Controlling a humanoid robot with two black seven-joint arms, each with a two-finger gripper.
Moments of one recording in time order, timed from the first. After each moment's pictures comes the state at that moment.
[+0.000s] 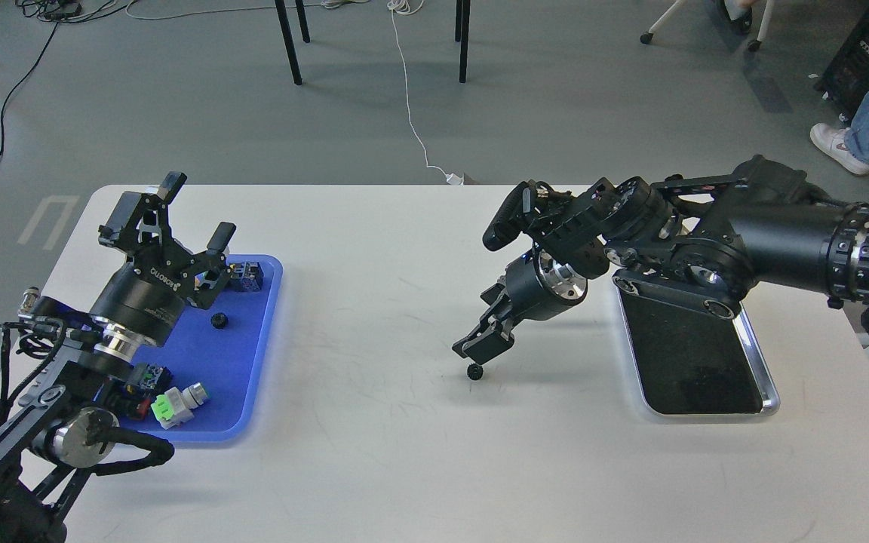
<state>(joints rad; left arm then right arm) -0.11 0.37 -1.21 -1.26 0.68 -0.31 -0.45 1.43 -0.14 -0.45 0.95 -1.53 0.38 0.49</state>
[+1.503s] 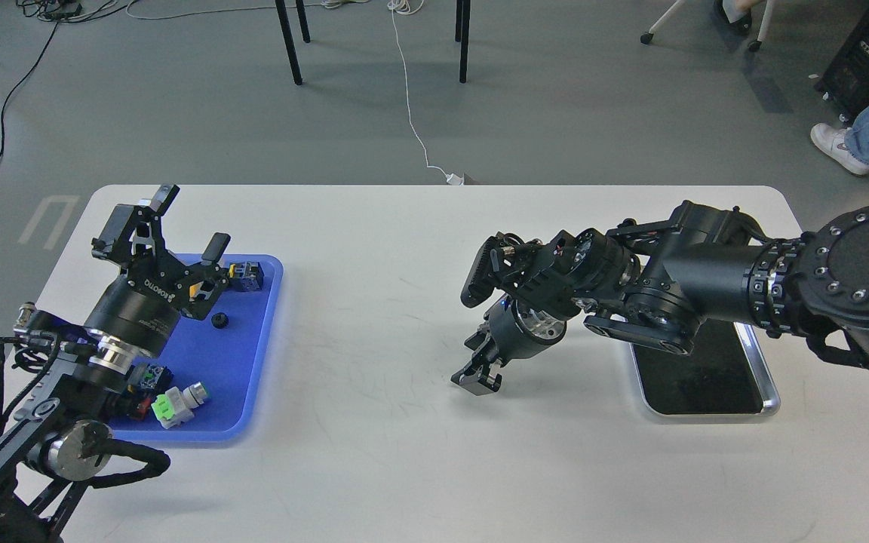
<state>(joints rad) -0.08 0.36 -1.23 -1.27 0.68 -0.33 -0.45 1.37 0.00 -0.61 0.83 -1.52 0.27 0.49</state>
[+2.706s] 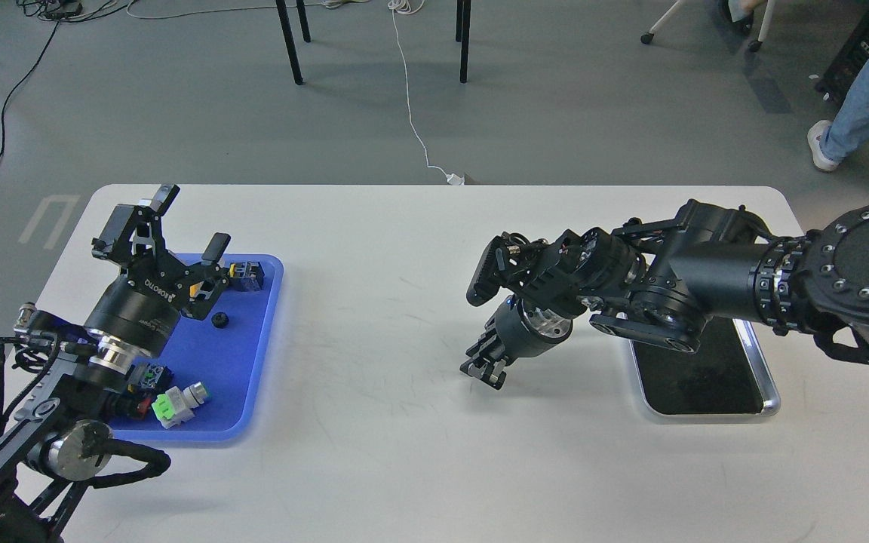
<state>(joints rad) -0.08 0.36 -1.23 -1.27 0.68 -0.33 -0.45 1.40 -0.03 -0.62 0.84 -1.51 0.28 0.49</state>
